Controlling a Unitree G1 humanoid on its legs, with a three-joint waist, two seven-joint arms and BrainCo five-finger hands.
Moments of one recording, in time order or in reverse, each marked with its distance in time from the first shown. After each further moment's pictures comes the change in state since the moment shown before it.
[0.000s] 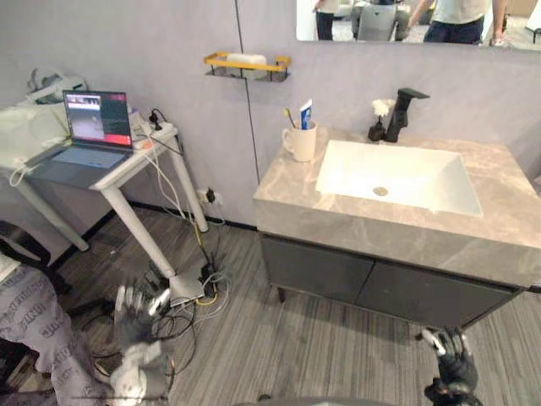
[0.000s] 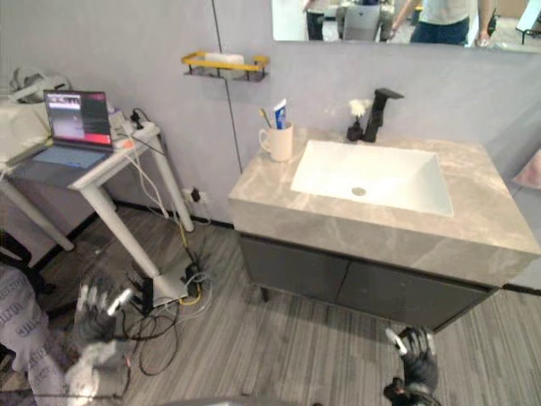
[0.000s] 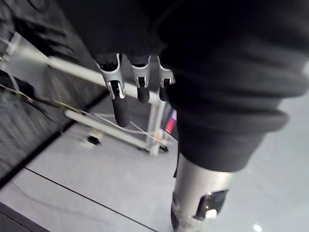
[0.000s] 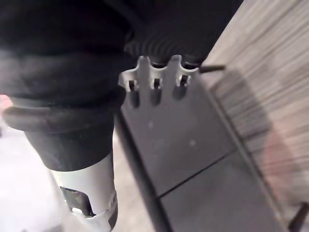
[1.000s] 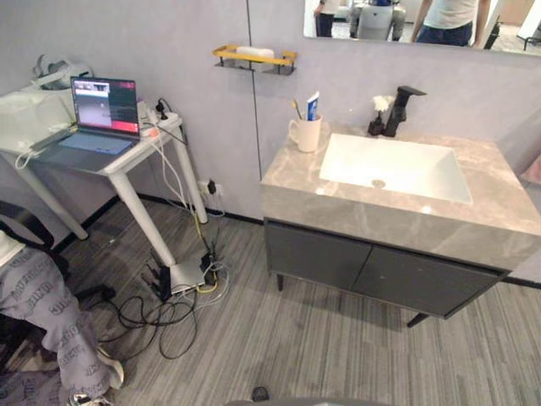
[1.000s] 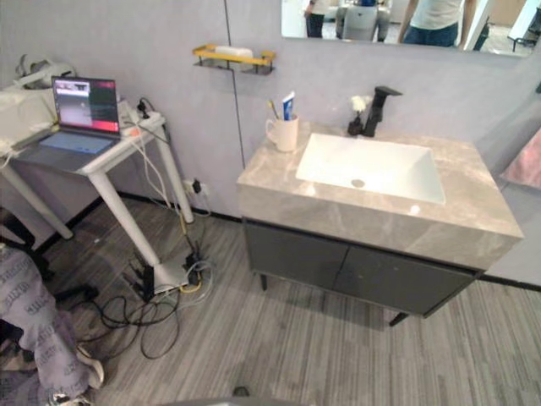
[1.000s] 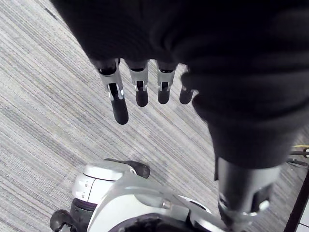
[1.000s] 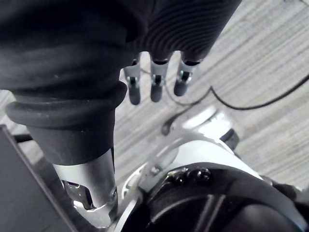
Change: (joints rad) left arm -0.075 0.127 -0.074 0.952 0.343 0.145 -0.039; right arm -0.093 -0.016 -0.029 0.754 -0.026 0.118 0.072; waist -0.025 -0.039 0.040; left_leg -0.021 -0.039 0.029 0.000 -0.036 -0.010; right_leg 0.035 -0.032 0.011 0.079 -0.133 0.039
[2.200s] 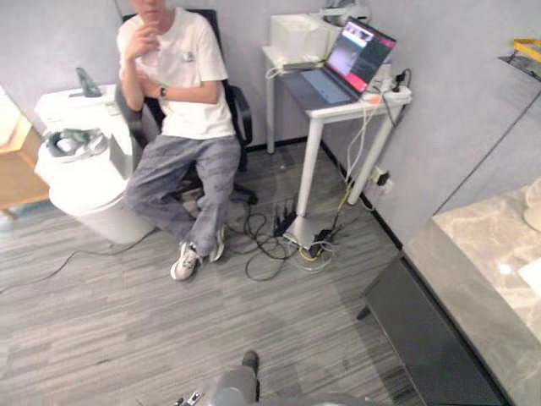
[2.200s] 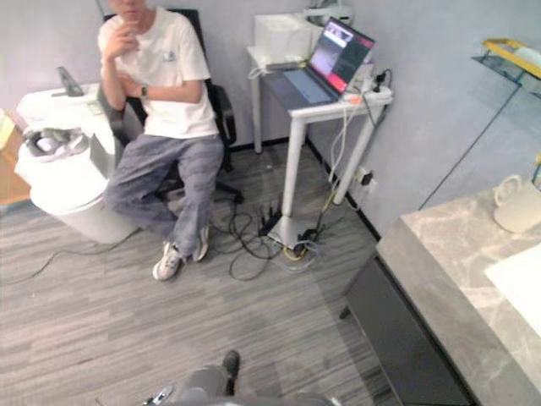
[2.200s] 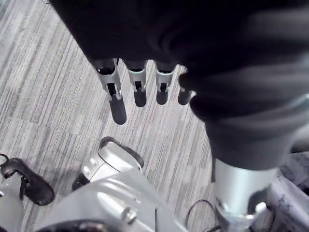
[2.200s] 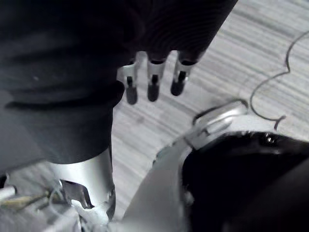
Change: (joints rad) left arm -0.106 0.035 -0.079 -0.016 -0.322 -0.005 0.013; right arm -0.102 -0.023 0.125 -0.008 -0.054 -0.042 -0.002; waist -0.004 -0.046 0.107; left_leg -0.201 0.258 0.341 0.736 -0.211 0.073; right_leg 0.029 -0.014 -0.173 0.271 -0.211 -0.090
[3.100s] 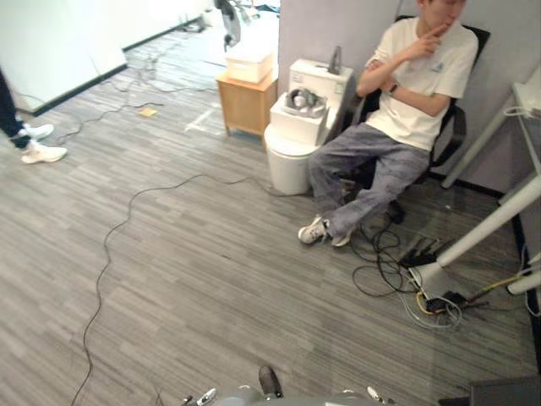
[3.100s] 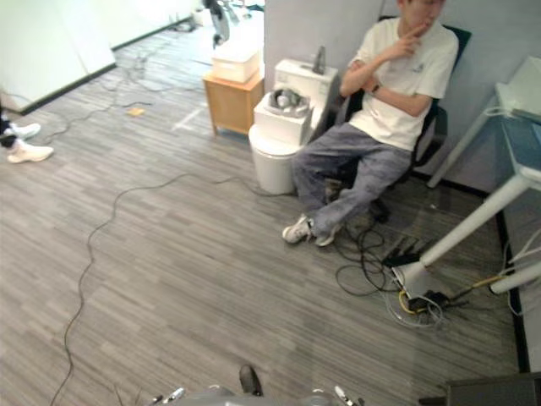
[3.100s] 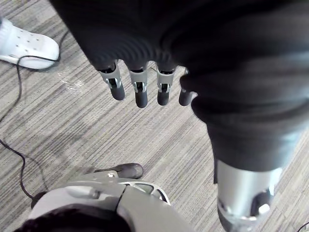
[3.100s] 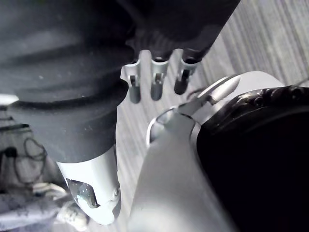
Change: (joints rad) left arm -0.025 0.048 -0.102 0.045 0.135 0.026 -0.016; right arm 0.007 0.004 -0.005 -0.082 0.094 0.027 -0.001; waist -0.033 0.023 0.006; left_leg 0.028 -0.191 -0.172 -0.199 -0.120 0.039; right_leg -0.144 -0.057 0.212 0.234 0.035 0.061
